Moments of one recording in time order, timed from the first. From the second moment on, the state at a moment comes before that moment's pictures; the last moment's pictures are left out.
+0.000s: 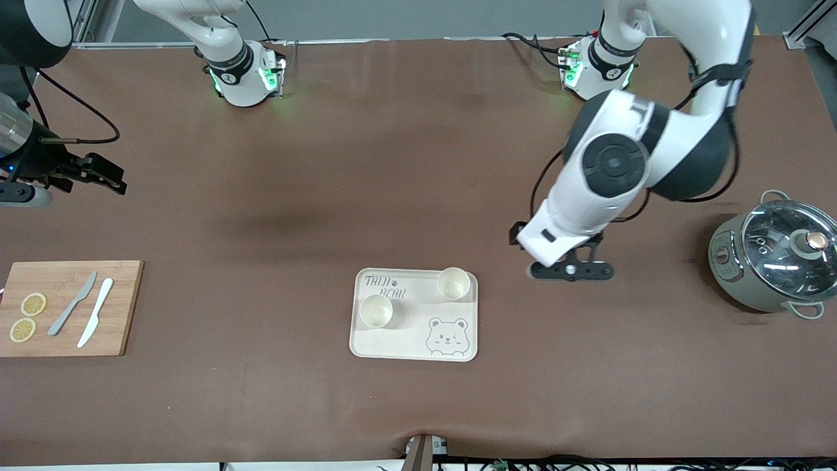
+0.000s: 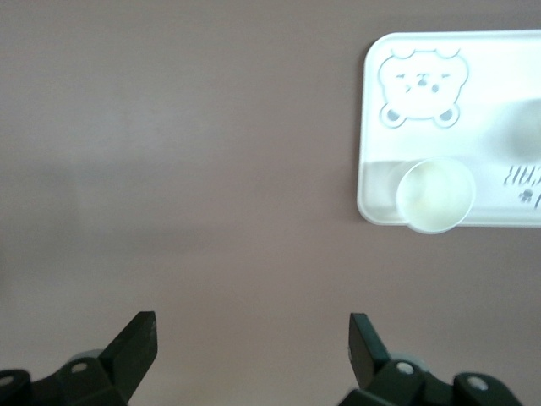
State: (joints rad) left arm -0.38 0.49 -0.14 -1.36 0.09 1.79 -0.49; right arm -0.01 -0.06 -0.02 -1.78 -0.03 1.70 0.02
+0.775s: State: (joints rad) left arm -0.47 0.68 -0.14 -1.35 0.13 2.07 -0.63; right arm -0.01 -0.06 -0.02 -1.78 -0.03 1.70 0.02
